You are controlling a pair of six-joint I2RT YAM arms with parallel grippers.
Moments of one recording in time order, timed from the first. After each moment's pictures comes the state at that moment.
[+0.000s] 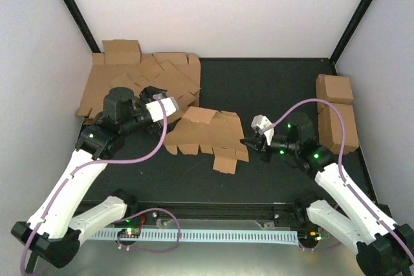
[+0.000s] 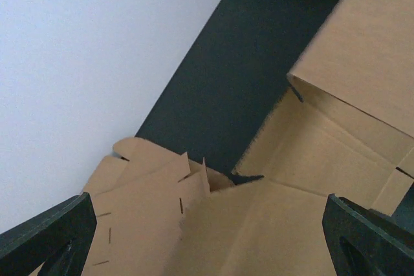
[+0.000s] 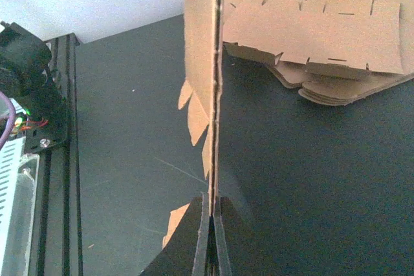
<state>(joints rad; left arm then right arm) -0.42 0.90 1.05 -0.57 0.29 0.67 0.43 0.83 0.63 -0.32 -0.75 -0.24</state>
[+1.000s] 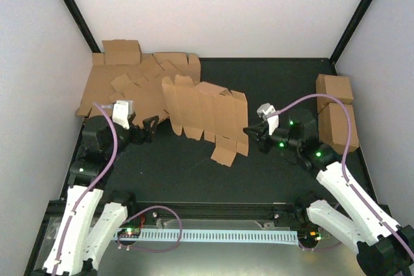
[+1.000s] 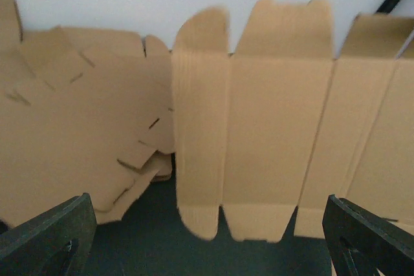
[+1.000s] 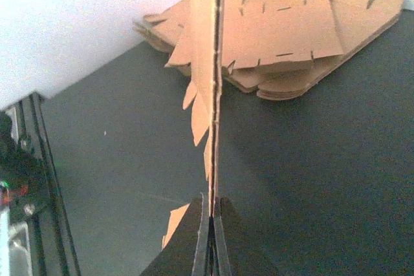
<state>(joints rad) -0.17 0.59 0.80 -0.54 0.24 -0.20 0.45 0.83 0.67 -0.30 -0.59 0.00</state>
